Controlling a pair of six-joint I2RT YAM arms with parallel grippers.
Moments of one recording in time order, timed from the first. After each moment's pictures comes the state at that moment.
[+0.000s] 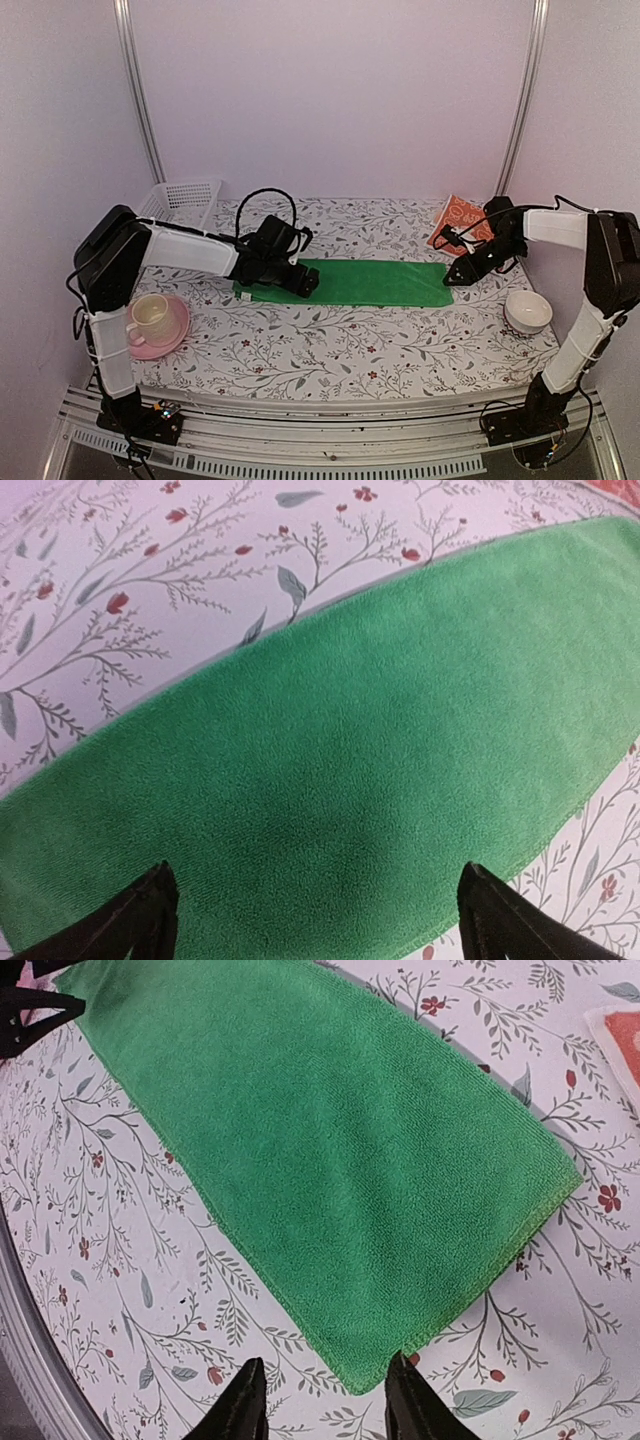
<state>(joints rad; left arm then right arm) -0.73 1.98 1.23 -0.09 -0.12 -0.16 0.10 1.70 1.13 -0.70 -0.54 -0.49</state>
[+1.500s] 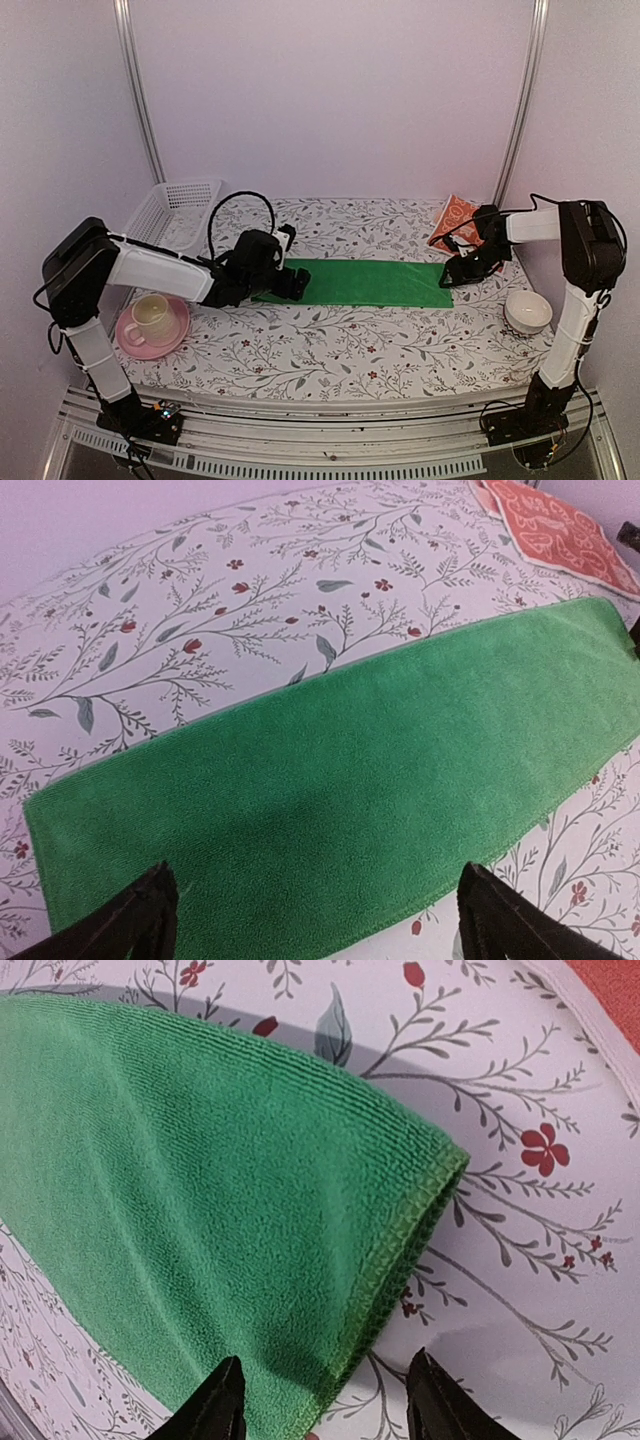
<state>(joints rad) -0.78 1.77 0.93 0.23 -0.27 -0.22 0.10 1.92 1.19 -0.57 -0.37 -0.18</state>
